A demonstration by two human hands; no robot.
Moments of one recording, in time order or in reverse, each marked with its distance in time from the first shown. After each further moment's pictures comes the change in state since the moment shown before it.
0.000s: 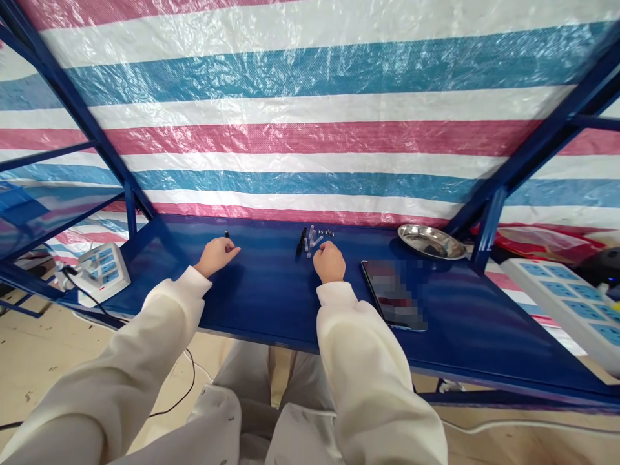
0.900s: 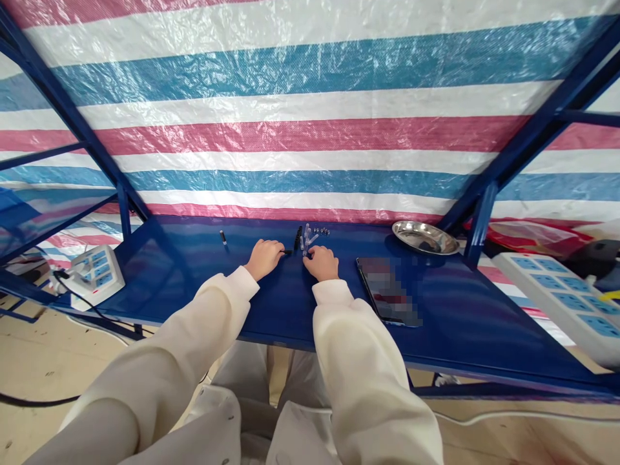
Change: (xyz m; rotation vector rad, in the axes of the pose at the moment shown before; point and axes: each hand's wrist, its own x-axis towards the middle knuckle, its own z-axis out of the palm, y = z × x) left_hand 0.015 0.108 0.057 0.070 -0.040 0.417; right_hand 0.002 0.009 0.009 -0.122 -0.147 -0.135
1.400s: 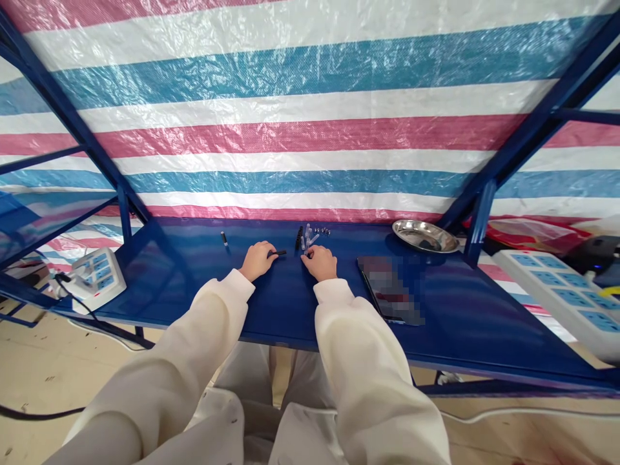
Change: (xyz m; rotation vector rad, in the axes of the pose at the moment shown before) left_hand -0.010 -0.020 0.009 -0.193 0.060 -0.175; right_hand 0.001 -0.003 0.003 0.031 0.000 -0.002
